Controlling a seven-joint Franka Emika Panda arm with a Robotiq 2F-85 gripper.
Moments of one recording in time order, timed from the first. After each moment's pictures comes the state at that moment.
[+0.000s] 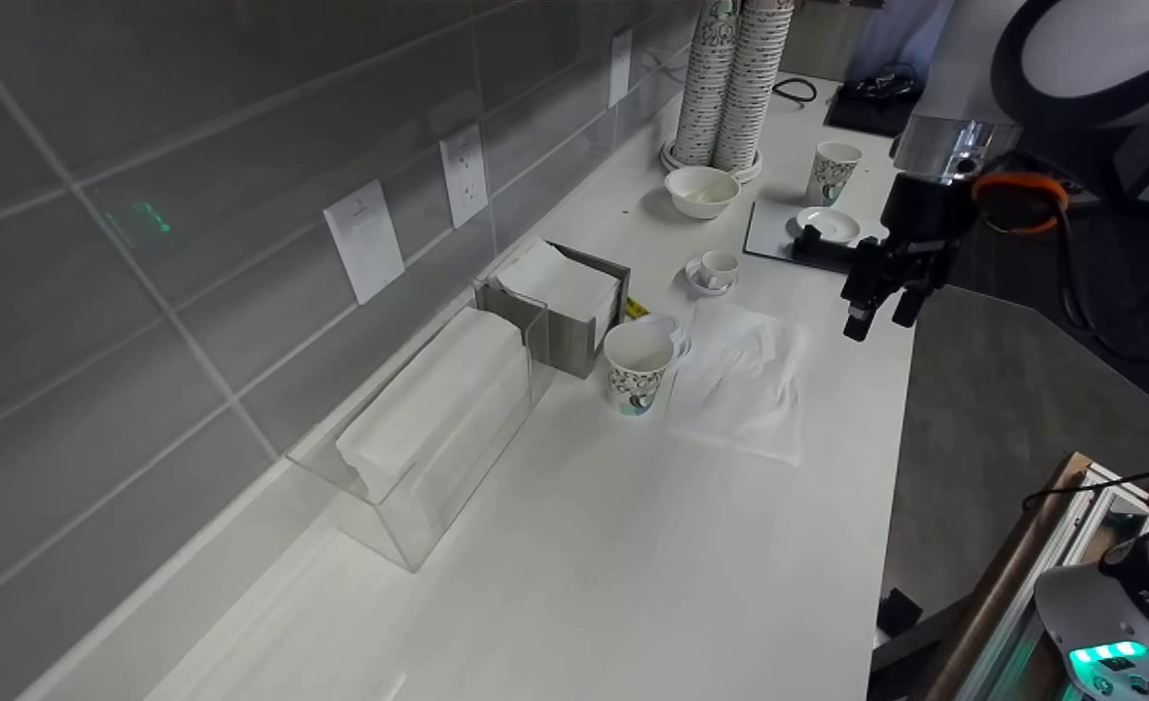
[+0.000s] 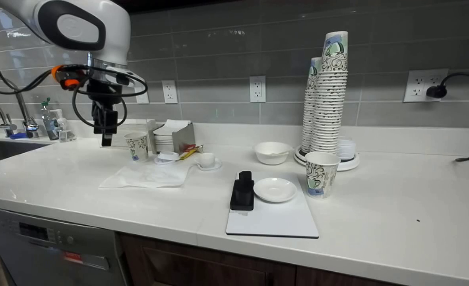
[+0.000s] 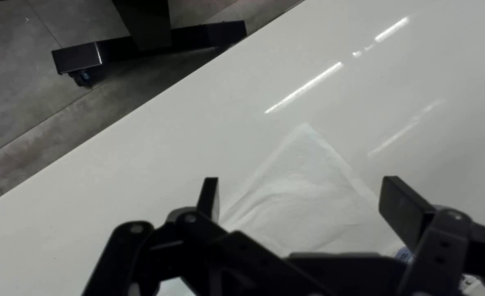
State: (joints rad) arm 0.03 -0.39 0.00 -2.51 0.24 1.93 0.11
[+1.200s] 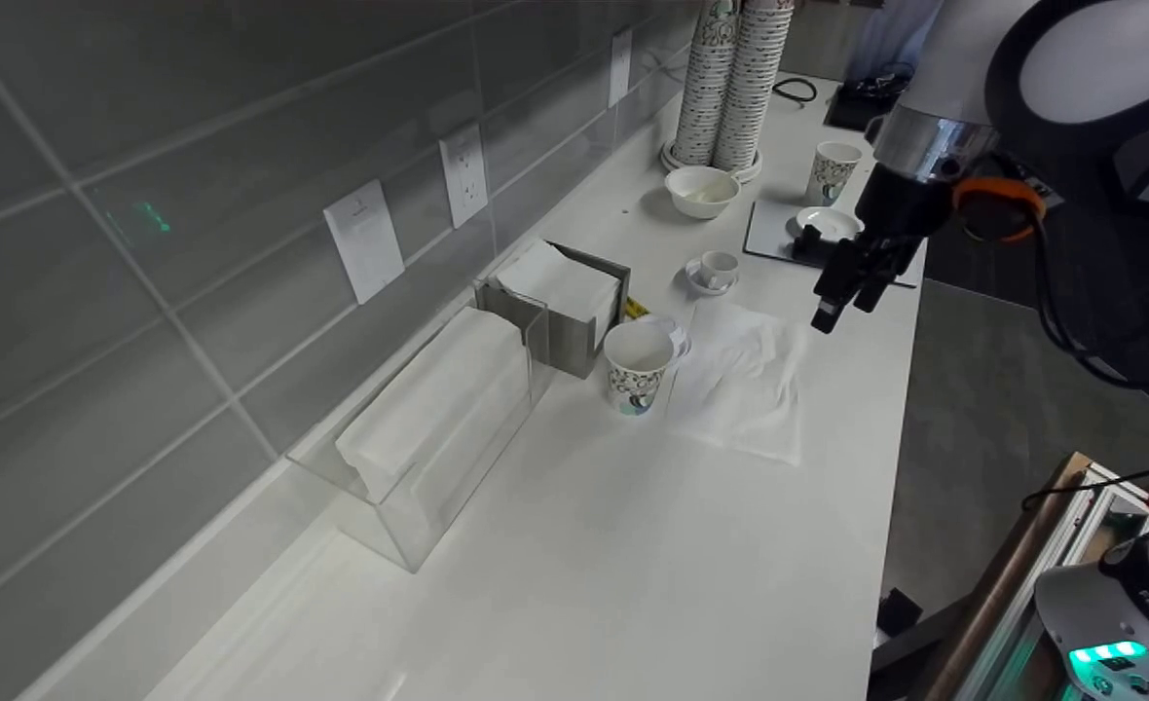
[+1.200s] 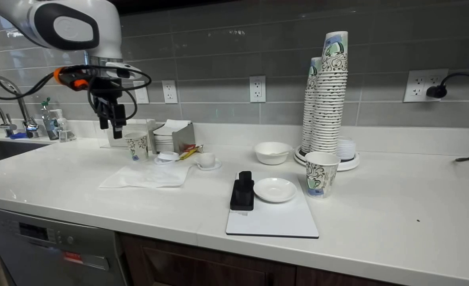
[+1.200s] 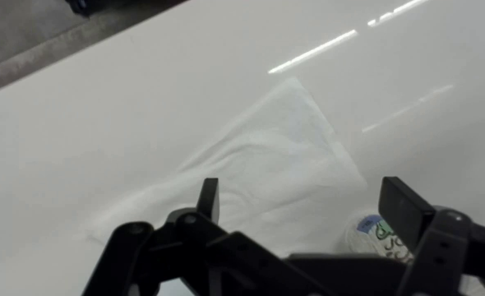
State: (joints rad) arm 0.05 -0.39 0.06 -2.51 0.22 2.09 0.06
